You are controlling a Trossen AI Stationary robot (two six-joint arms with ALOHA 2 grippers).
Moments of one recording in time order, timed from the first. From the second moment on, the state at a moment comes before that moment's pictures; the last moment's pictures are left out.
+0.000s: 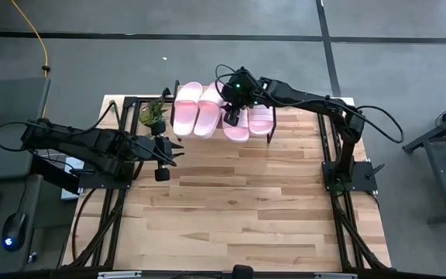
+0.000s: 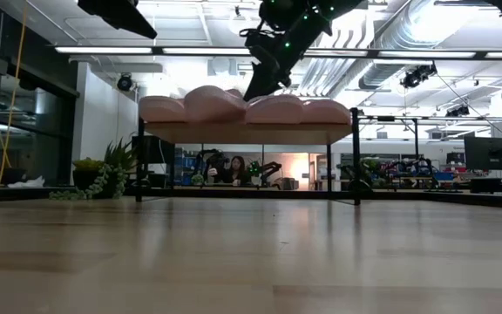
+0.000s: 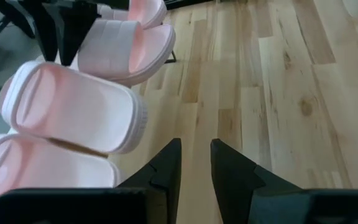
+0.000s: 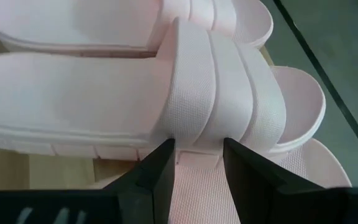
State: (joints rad) left arm -0.07 0.93 0.90 -0.63 -0.44 0.05; right arm -0.42 1.86 1.71 -0.60 -0.01 -0.21
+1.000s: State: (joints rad) left arm -0.07 0.93 0.90 -0.62 -0.44 0.05; right arm -0.43 1.88 1.71 -0.60 -0.03 -0.21
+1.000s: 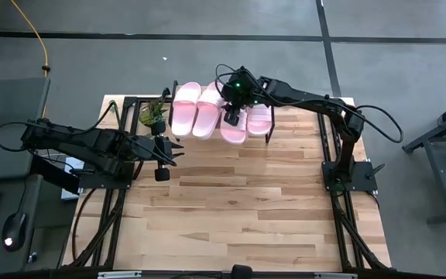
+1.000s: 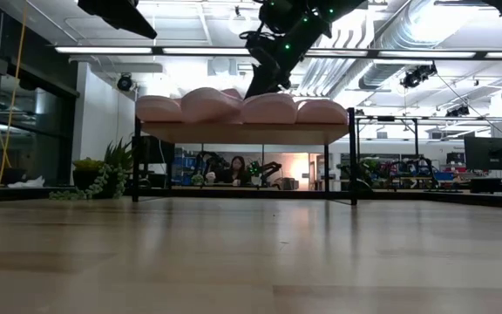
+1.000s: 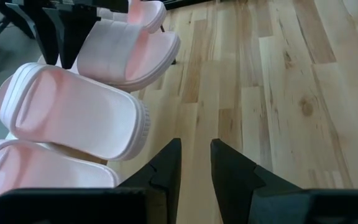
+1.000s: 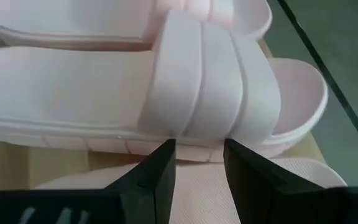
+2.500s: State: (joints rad) left arm -0.07 0.93 0.90 -0.59 -0.41 0.05; right arm -0.49 1.93 1.71 -0.55 0.05 -0.18
